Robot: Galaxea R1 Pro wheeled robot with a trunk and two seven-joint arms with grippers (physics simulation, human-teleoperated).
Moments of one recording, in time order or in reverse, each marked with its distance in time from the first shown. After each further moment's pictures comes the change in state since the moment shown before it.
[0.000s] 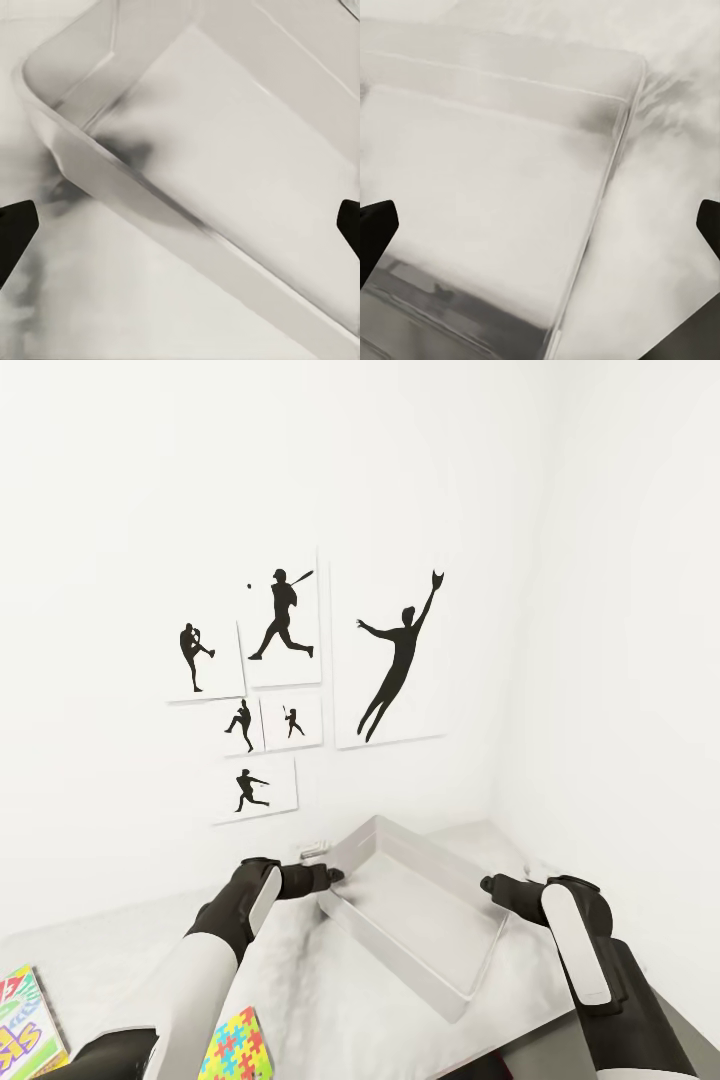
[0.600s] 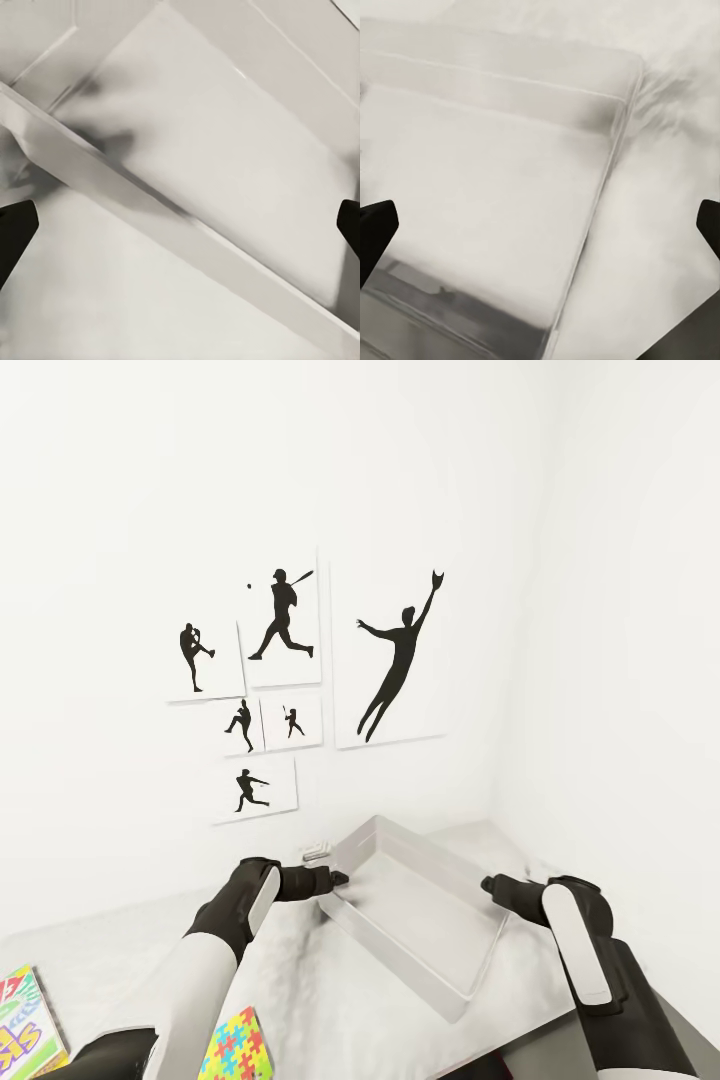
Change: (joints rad) left arm 0.000 0.000 0.016 -0.002 -0.027 0.049 -0.085; right arm 0.000 0.000 -0.003 0.001 0.002 0.002 -0.001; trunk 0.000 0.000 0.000
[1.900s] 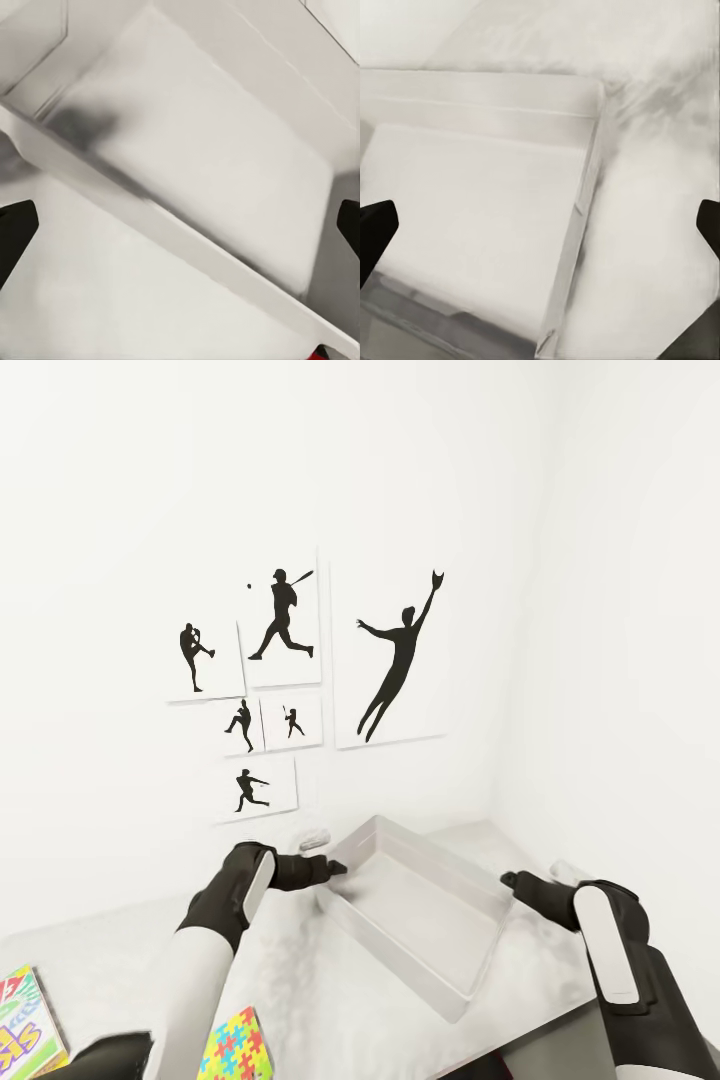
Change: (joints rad) left arm 0.000 0.000 0.010 -0.118 -0.002 0.156 -0.022; right arm 0.000 -0.008 -0.146 -0.001 0.006 0.004 0.092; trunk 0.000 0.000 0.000
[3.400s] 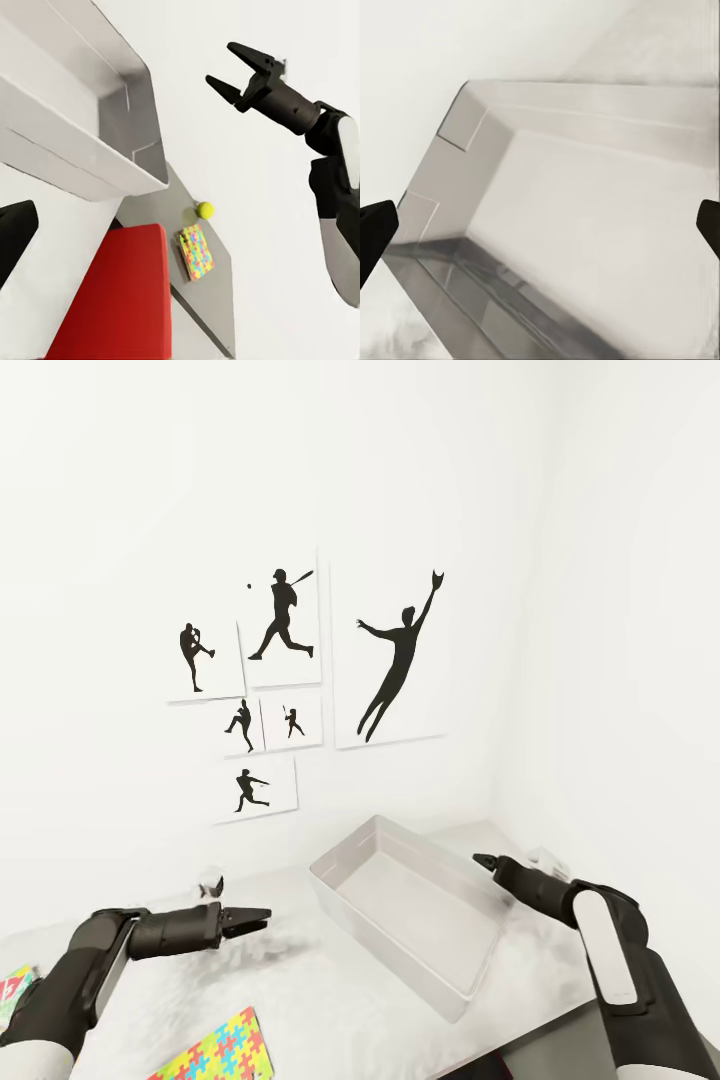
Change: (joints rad) left arm 0.310 0.384 0.006 -0.275 -0.007 0.118 -1.188; right arm 0.000 -0.010 -0.004 0.053 0.001 -0.079 0.386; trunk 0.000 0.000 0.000
